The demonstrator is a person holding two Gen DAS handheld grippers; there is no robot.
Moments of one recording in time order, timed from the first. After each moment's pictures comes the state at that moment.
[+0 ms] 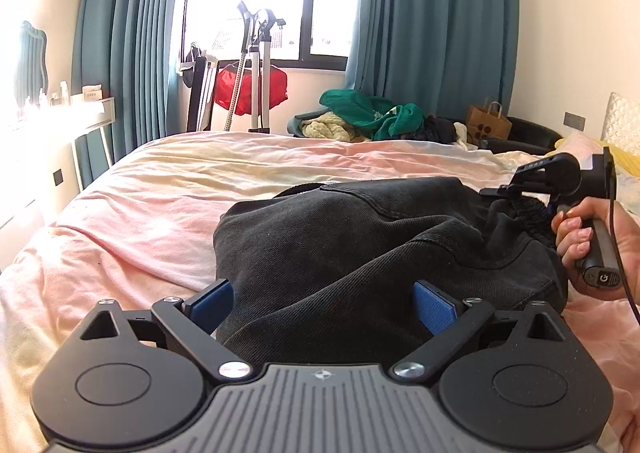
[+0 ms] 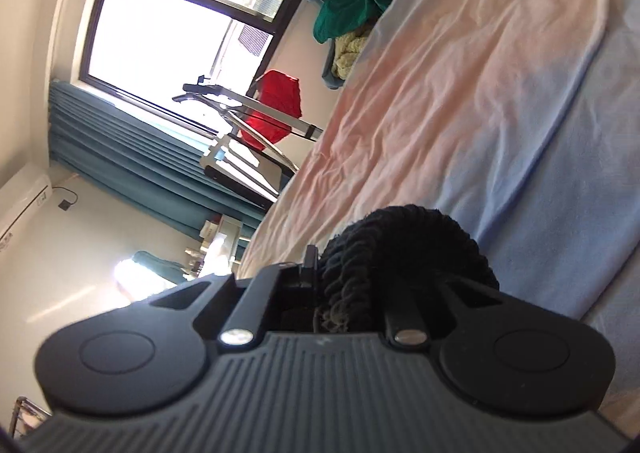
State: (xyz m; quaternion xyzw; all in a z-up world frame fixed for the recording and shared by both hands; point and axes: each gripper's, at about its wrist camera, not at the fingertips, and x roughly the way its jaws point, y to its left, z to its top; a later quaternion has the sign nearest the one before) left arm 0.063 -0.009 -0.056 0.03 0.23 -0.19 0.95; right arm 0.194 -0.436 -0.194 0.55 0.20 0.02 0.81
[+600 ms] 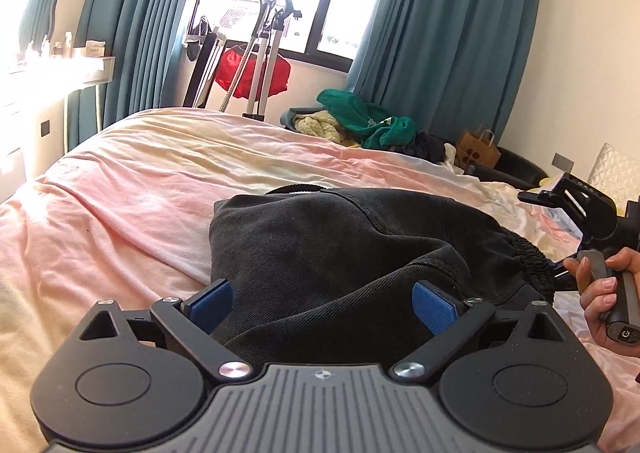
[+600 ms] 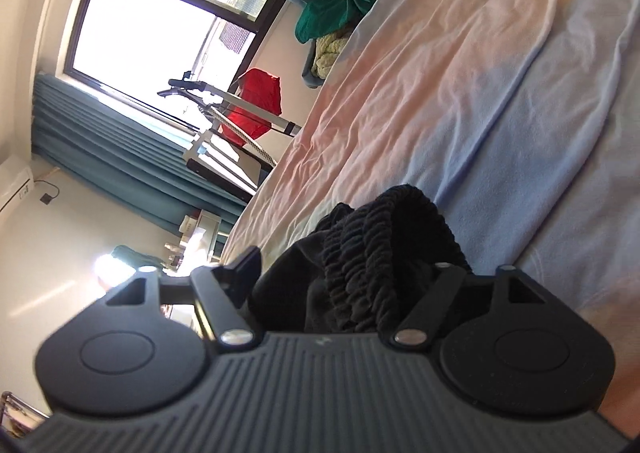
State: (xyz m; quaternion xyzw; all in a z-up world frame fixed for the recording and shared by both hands) left arm 0.081 0.027 -0.050 -0.06 0.25 -0.21 0.94; right arm 0.134 -0.417 -0.160 0.52 0.18 -0.02 0.83
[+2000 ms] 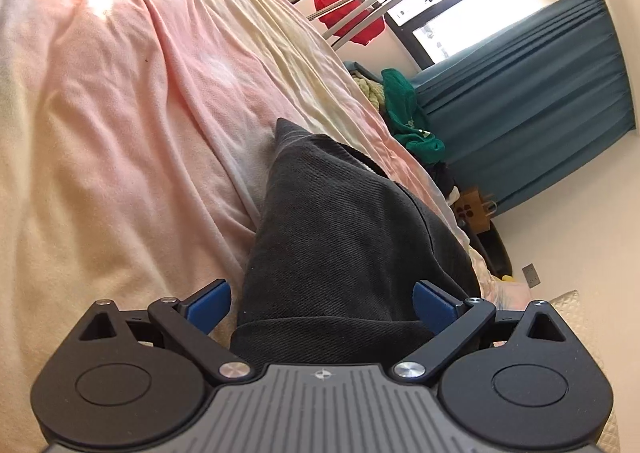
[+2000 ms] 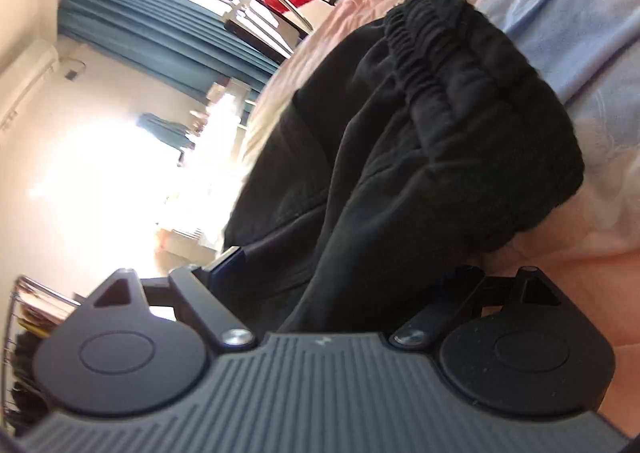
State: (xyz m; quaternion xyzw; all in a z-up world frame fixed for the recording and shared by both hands) left arm 0.143 0.094 -0.102 -0.36 0.38 -0.18 0.83; right arm 0.131 -0.333 -0.169 0.40 0.38 0.12 0.83
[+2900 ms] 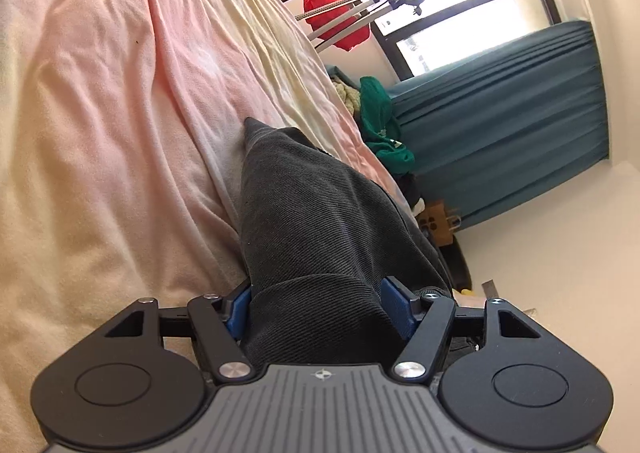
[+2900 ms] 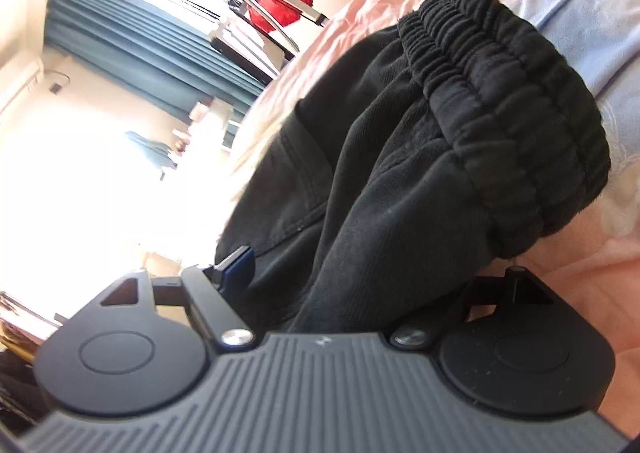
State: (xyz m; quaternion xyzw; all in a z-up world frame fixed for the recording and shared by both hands) left arm 0.147 0.099 -0.107 -0.42 0.35 -0.22 0.81; right arm 0.108 -0.330 -0.147 0.46 0.30 0.11 0.83
